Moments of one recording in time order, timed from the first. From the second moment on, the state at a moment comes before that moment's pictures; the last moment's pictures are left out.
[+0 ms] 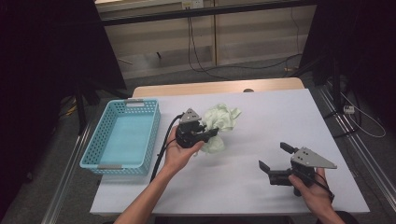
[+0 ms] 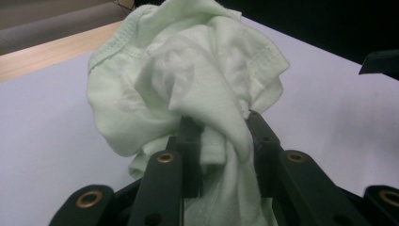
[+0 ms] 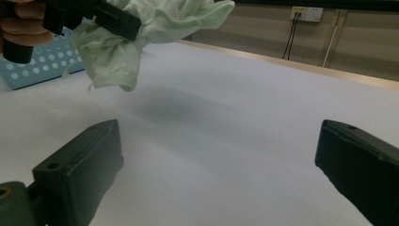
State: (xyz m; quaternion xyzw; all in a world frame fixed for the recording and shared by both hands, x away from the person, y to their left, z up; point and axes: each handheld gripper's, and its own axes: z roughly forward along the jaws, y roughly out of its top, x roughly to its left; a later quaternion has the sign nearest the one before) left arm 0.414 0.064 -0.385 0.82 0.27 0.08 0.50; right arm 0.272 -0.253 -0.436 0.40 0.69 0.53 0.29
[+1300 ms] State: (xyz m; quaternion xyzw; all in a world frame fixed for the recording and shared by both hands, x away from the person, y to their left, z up) left arm 0.412 0.037 -0.449 0.88 0.27 0.04 0.40; right arm 0.271 -0.253 -0.437 0.40 0.69 0.53 0.28
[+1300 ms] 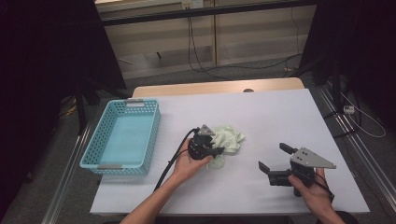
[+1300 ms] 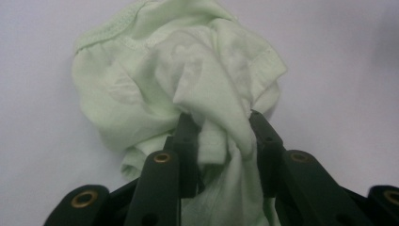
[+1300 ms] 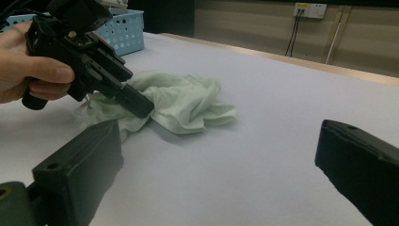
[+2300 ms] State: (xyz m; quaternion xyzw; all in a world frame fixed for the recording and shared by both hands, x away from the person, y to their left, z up) left arm 0.406 0.037 -0.451 0.87 0.27 0.07 0.41; right arm 0.273 -0.252 -0.437 0.40 0.69 0.53 0.28
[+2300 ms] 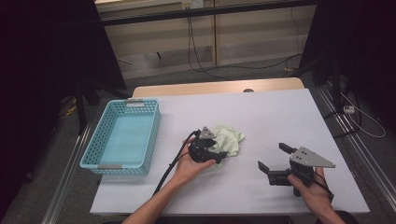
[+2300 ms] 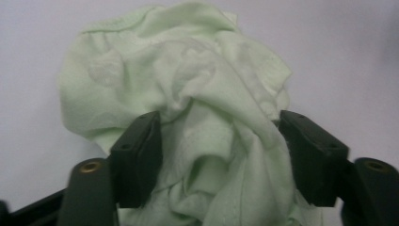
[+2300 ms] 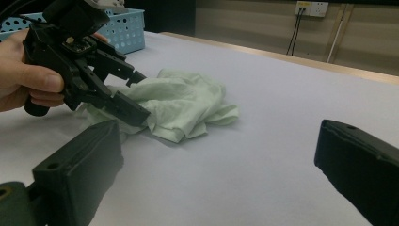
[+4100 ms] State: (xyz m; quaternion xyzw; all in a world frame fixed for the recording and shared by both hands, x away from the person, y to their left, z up) left arm 0.359 0.116 -0.432 0.82 0.28 0.14 0.48; right arm 0.338 -0.209 -0.439 0.39 0.74 0.49 0.23
